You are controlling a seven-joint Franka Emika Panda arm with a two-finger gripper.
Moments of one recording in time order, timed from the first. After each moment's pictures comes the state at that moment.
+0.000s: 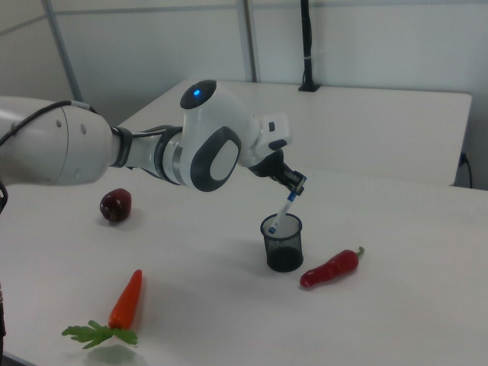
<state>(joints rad) -0.23 0.39 -0.01 -1.73 -0.15 2.72 0.16</state>
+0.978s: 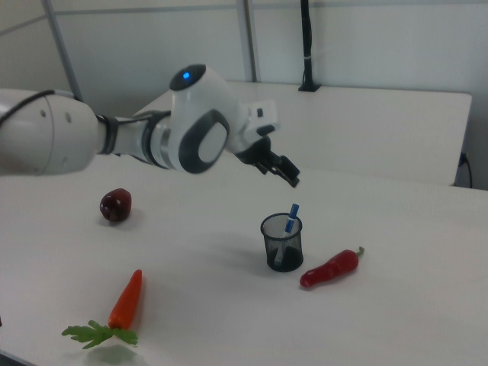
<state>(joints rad) -0.20 0.35 0.01 -1.71 -0.15 2.61 0.16</state>
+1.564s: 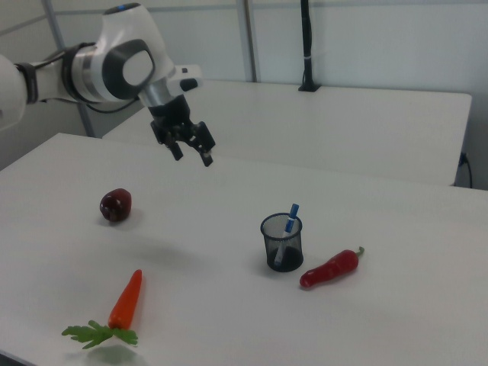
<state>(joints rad) 0.03 0.24 0.02 -1.58 -0.15 2.00 0.16</state>
